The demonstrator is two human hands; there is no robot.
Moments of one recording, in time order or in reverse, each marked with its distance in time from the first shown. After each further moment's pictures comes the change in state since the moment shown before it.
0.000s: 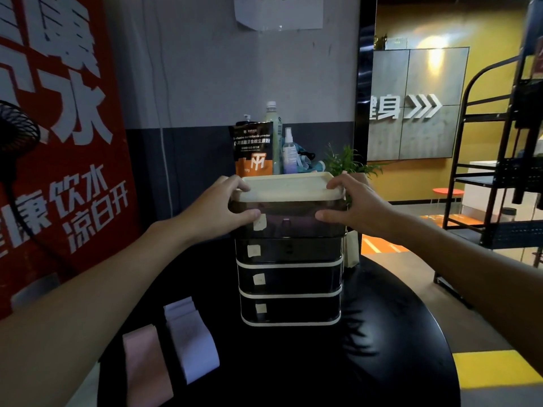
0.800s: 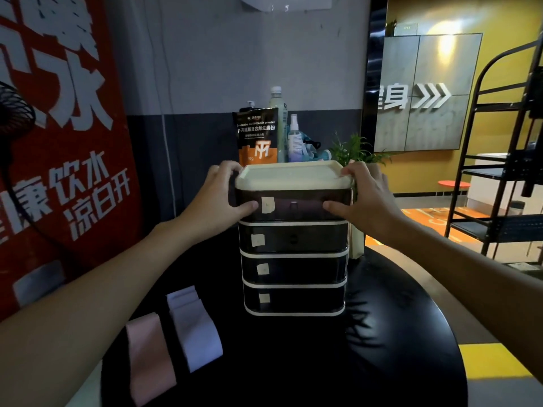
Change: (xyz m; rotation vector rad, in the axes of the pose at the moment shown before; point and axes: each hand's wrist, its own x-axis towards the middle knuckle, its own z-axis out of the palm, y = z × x) left_hand -0.002 -0.023 0.018 -0.100 0.161 -0.010; right_hand -0.006 0.003 0.020 -0.102 0.213 0.030
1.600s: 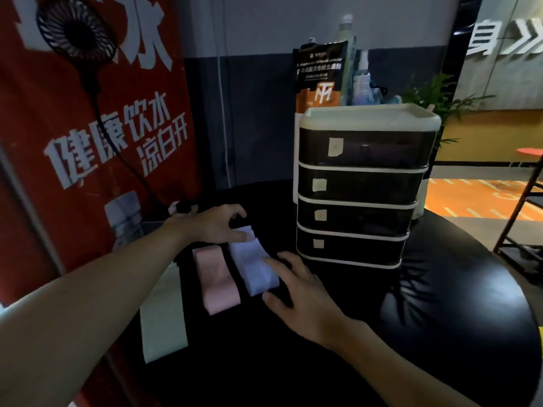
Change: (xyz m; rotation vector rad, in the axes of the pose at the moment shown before) left_hand -0.099 -0.143 -0.008 0.196 -0.600 -0.359; right_hand -0.183 -0.066 0.184 0.268 -0.639 -0.273
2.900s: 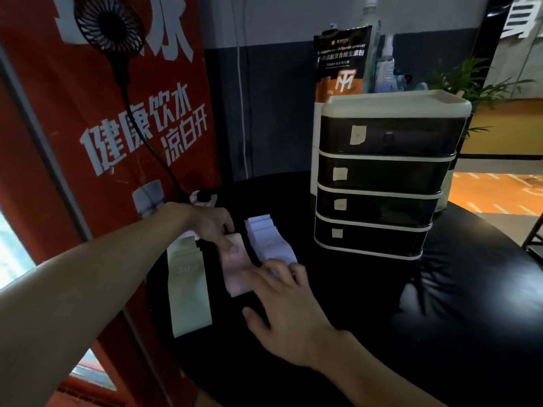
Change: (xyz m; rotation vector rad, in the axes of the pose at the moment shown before) left_hand -0.023 -0.043 -0.015 0.253 -0.332 -0.216; right_hand -0.015 -0.062 0.030 -0.279 0.092 -0.287
